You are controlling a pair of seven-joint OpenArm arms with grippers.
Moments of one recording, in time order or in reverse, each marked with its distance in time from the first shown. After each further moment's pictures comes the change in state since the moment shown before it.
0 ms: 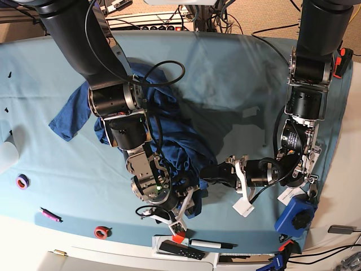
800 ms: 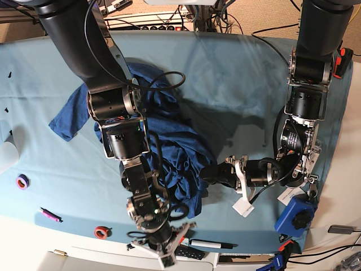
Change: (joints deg) left arm 0.0 0.0 0.0 0.0 0.0 0.0 0.0; right arm 1.7 0.0 0.0 14.3 0.6 -8.8 -3.4
